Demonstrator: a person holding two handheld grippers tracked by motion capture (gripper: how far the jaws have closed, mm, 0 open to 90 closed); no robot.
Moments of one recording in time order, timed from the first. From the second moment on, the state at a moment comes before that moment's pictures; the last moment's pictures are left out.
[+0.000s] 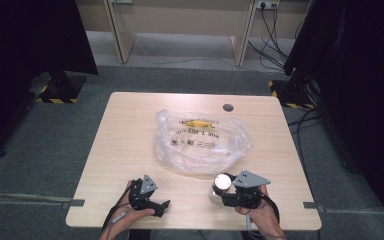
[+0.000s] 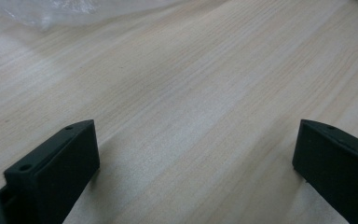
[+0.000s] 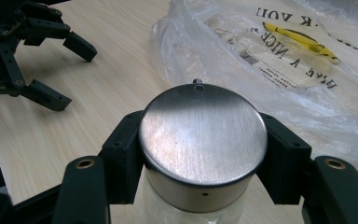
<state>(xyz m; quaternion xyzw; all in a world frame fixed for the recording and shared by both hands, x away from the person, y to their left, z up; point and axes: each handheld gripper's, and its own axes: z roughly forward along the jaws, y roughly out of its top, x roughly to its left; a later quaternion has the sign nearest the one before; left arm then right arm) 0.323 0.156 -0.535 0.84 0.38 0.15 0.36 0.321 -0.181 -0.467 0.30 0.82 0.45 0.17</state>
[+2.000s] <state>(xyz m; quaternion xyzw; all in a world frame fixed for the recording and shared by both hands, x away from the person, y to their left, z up) 0.323 0.156 -0.535 0.84 0.38 0.15 0.36 0.385 -0.135 -0.388 0.26 0.83 0.47 0.12</state>
